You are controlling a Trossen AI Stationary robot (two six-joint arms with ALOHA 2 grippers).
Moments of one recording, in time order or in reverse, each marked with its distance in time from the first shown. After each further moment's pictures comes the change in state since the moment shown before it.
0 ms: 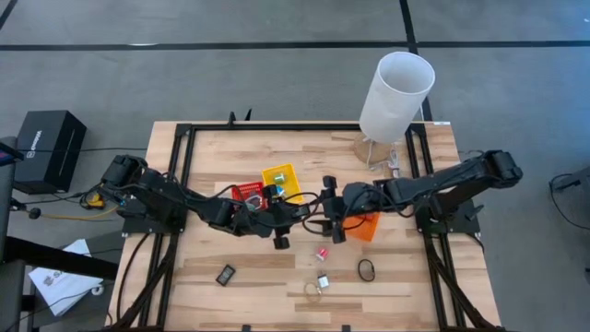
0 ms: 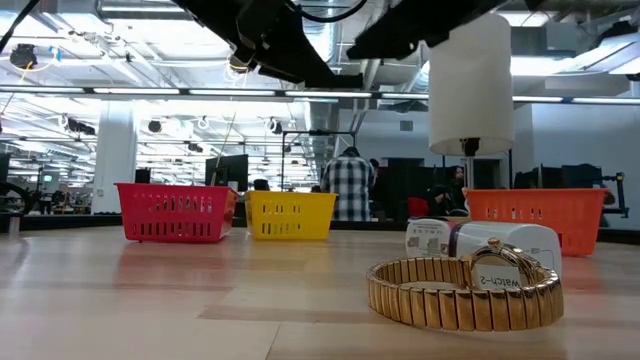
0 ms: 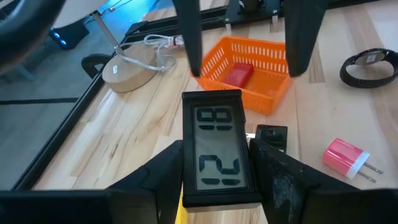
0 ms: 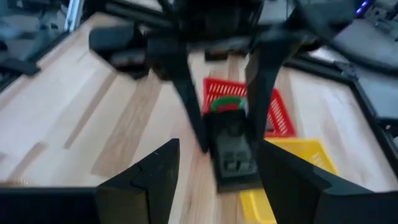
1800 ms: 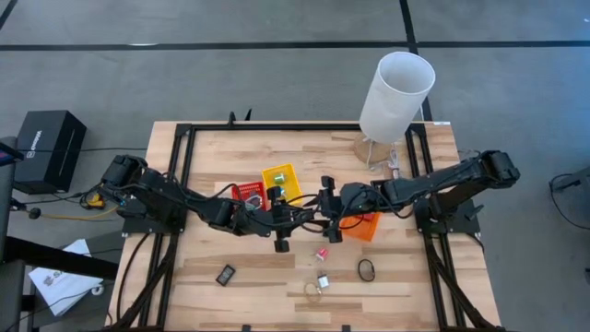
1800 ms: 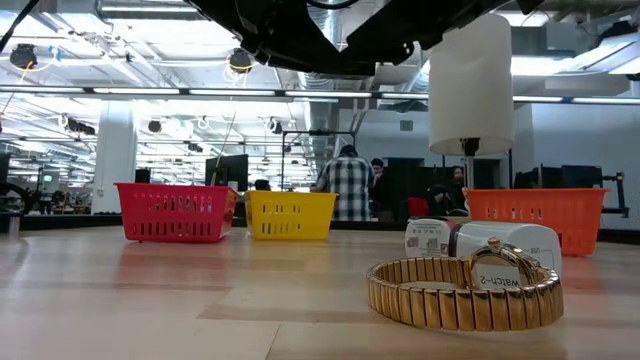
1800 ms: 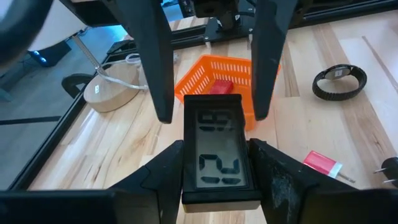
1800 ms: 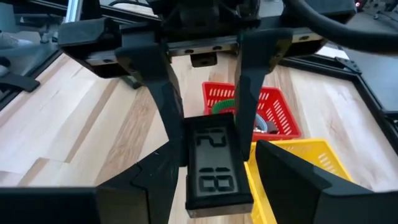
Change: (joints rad) left arm 0.000 0.000 0.000 0.070 0.077 0.059; right arm -0.010 0.027 0.002 0.038 -0.005 0.061
